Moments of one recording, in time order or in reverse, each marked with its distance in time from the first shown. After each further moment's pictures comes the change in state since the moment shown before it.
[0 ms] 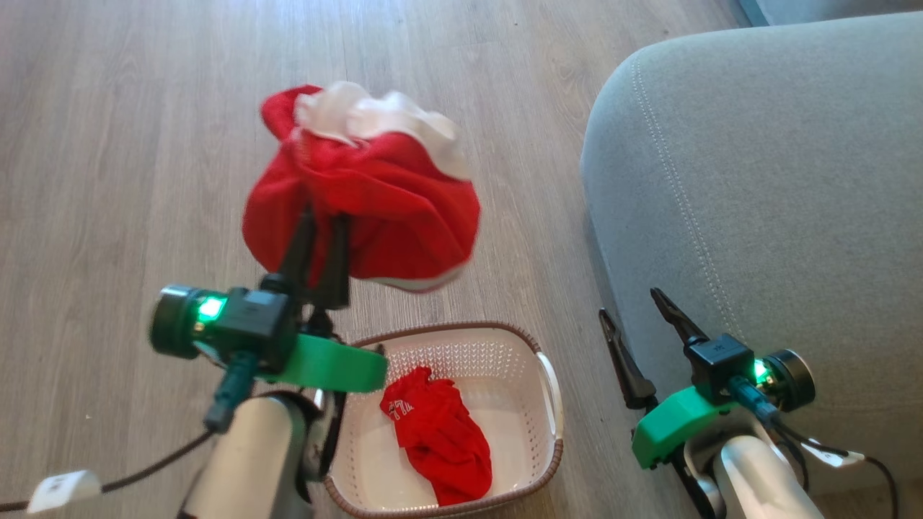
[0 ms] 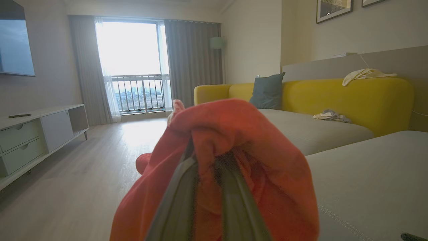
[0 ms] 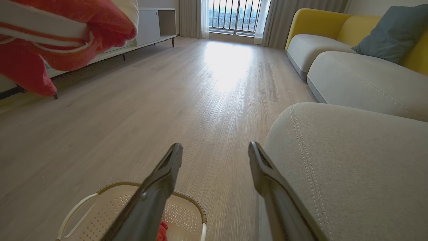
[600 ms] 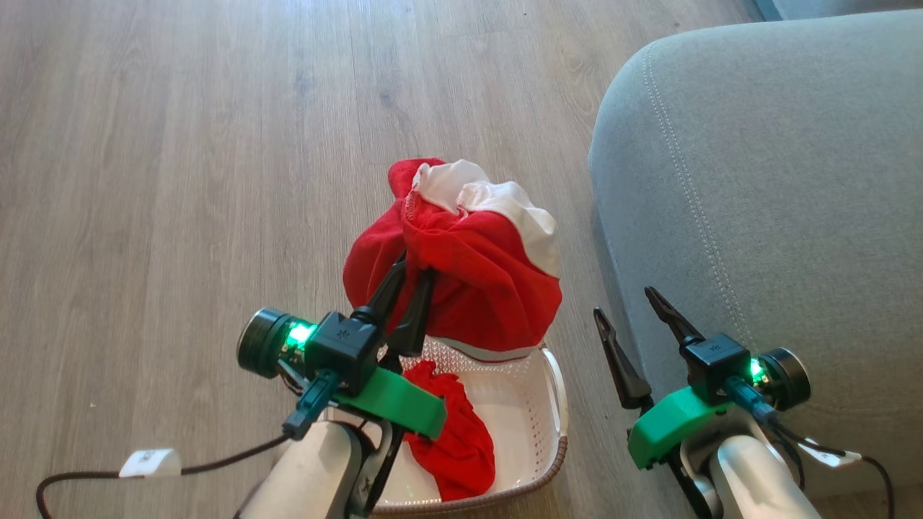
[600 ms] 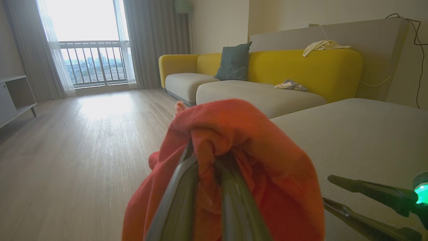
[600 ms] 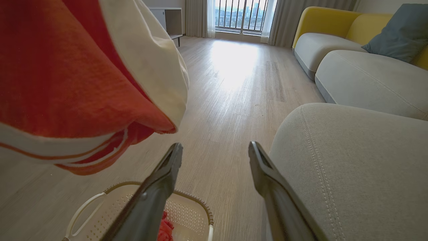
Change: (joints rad) left arm -0.002 0.000 -0.192 0.113 -0.054 -0.033 0.000; right arm -0.001 0.000 0.018 -0.012 0.009 0.000 0.000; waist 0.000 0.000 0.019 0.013
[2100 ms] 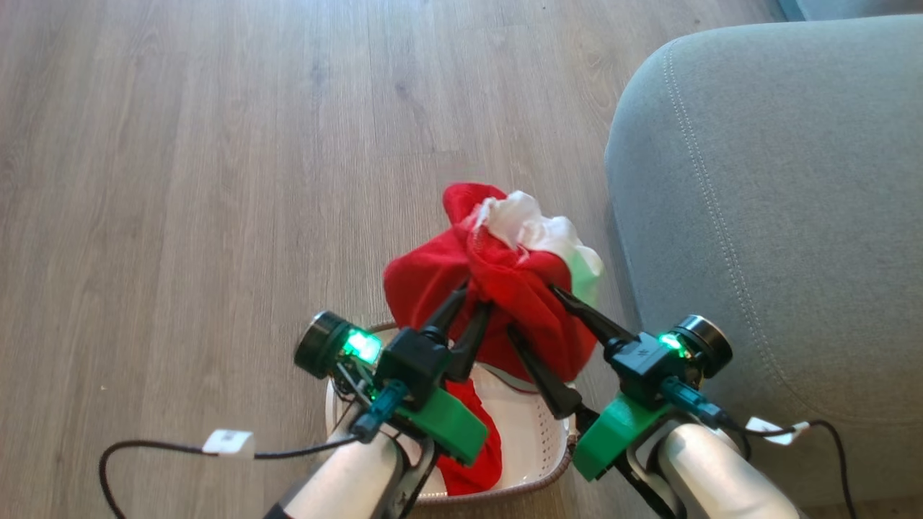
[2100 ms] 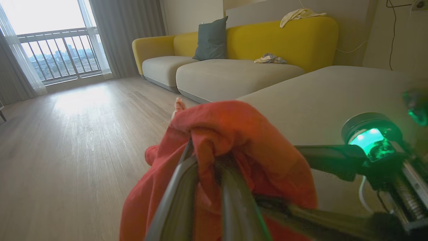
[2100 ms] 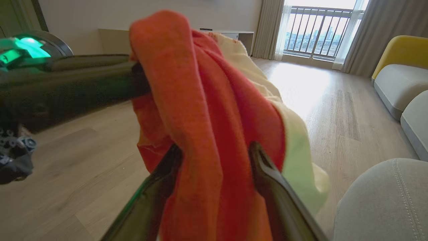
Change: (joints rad) left arm -0.058 0.001 -0.137 0.116 0.025 -0.021 0.000; right arm -0.097 -0.107 0.350 -0.097 0.170 0.000 0.000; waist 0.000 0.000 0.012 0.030
